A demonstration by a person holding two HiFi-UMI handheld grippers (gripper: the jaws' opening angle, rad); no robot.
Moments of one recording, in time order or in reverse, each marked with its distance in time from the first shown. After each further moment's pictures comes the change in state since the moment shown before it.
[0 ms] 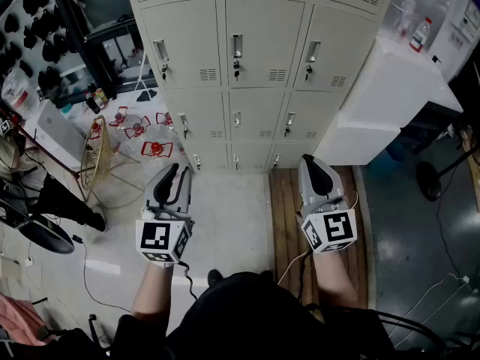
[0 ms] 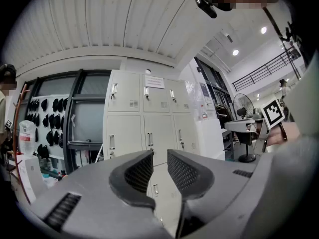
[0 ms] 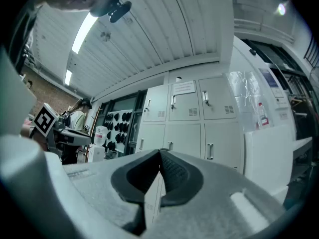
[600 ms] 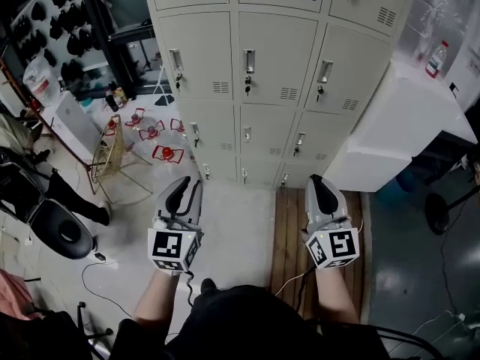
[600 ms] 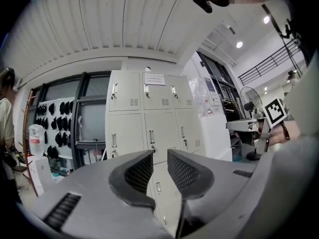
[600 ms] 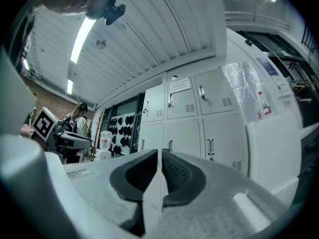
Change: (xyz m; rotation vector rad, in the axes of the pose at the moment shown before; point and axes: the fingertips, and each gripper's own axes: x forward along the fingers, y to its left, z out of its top) left arm 0.011 -0.041 -0.011 0.024 0.026 0.087; right arm -0.011 -0.046 -0.023 0.076 -0.001 0.061
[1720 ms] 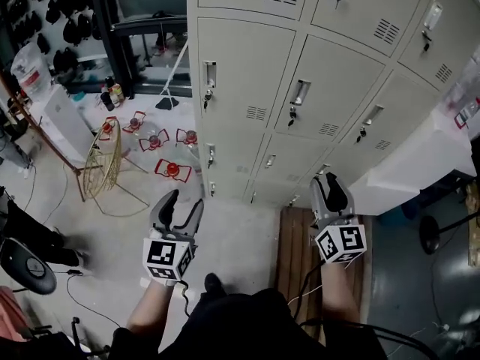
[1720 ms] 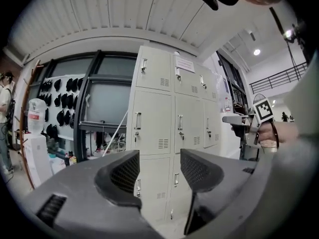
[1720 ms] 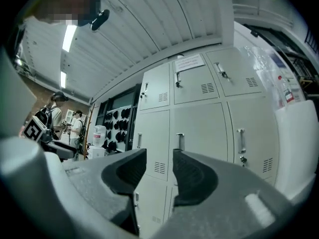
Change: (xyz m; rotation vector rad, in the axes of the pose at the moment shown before) left arm 0.077 0.211 -0.088 -0.145 0.087 0.014; right arm 0.222 0.045 -0.036 0.001 0.048 -0.019
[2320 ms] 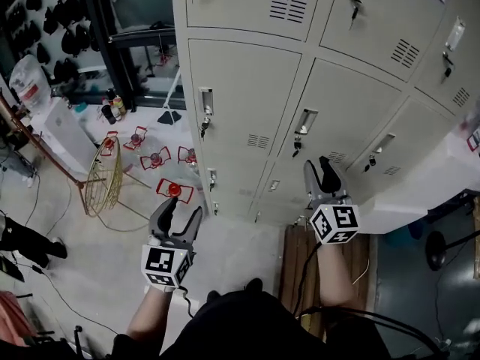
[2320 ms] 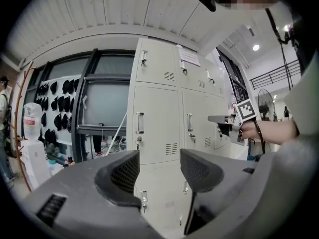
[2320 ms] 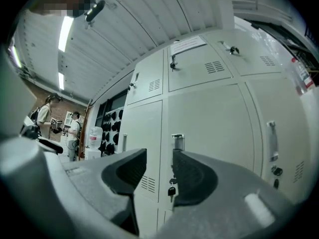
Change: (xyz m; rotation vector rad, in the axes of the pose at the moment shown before) left arm 0.088 0.029 0.024 0.010 0.018 0.009; right arm 0.153 -0.048 -0.009 0.018 -0.006 0.022
